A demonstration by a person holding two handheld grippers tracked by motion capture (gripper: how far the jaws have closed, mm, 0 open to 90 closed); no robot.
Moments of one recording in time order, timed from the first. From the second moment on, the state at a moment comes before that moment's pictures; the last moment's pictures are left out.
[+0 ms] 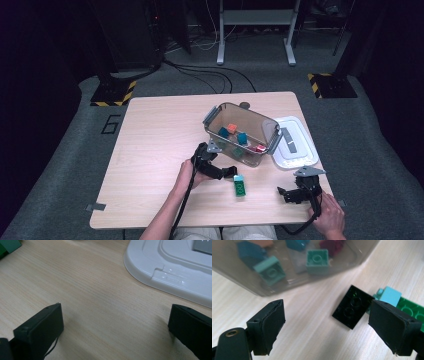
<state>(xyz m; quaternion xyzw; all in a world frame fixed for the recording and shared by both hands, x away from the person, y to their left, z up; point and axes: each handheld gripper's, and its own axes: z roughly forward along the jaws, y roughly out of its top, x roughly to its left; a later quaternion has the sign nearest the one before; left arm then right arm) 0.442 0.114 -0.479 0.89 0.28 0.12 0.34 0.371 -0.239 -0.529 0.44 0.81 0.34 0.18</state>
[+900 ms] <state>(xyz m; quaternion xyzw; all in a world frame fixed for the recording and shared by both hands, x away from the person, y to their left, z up) 0.438 0.092 -0.510 0.92 0.19 0.09 0.34 0.371 -0.239 -0.529 0.44 0.81 0.34 0.18</state>
